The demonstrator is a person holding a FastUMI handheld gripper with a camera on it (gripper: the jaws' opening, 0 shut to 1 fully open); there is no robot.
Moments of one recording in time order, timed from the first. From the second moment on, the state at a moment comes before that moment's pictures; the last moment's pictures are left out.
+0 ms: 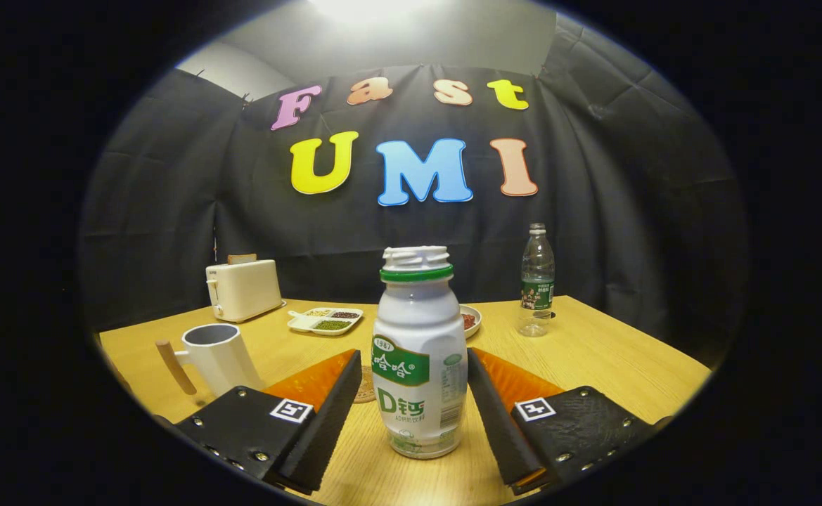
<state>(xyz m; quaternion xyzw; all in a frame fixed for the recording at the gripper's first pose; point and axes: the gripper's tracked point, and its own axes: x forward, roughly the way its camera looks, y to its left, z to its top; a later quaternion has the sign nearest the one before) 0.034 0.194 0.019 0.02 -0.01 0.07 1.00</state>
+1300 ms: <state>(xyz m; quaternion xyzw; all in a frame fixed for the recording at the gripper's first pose) 0.034 0.224 0.053 -0.19 -0.04 0.02 0.98</state>
